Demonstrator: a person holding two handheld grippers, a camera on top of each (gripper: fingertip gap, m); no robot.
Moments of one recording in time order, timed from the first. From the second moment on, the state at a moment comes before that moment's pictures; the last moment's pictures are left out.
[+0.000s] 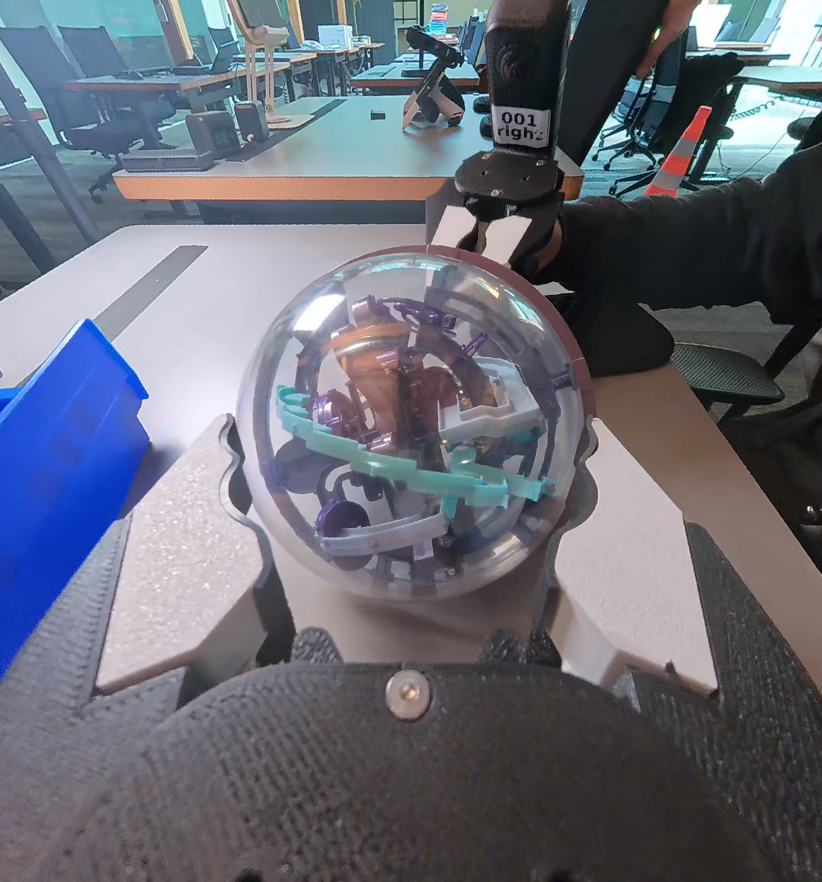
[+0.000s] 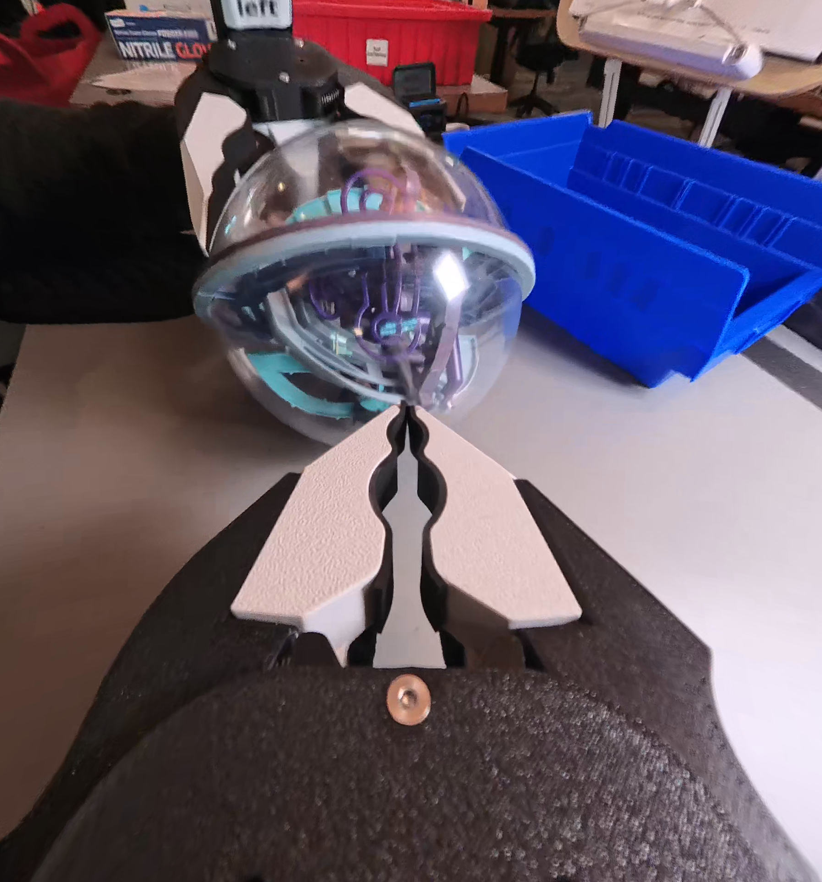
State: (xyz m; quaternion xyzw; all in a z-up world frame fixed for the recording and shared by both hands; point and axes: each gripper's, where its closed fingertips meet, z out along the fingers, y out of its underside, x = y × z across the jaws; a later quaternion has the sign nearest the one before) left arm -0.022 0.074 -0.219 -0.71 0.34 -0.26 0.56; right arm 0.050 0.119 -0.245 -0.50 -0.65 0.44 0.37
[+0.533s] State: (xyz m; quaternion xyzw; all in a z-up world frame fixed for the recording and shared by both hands) left arm -0.023 0.070 -0.225 -0.69 0.34 -0.34 0.55; right arm 0.039 0.092 -0.233 -0.43 -0.67 0.50 0.33
